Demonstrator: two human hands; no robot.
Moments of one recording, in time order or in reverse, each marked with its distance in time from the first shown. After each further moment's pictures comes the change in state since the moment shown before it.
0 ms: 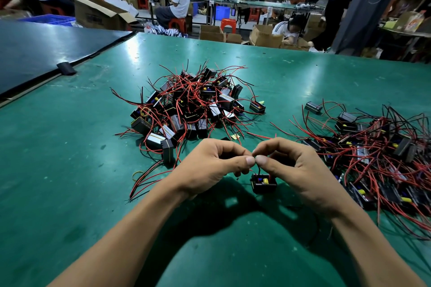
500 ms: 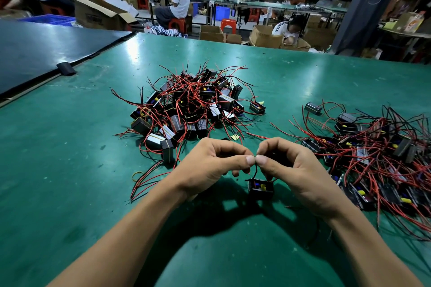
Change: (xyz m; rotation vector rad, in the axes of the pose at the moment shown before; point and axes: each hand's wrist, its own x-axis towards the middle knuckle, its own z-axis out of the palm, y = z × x) left_hand -0.001 0.002 0.000 -0.027 0.005 0.016; right_hand -0.001 -0.006 0.007 0.180 0.001 0.013
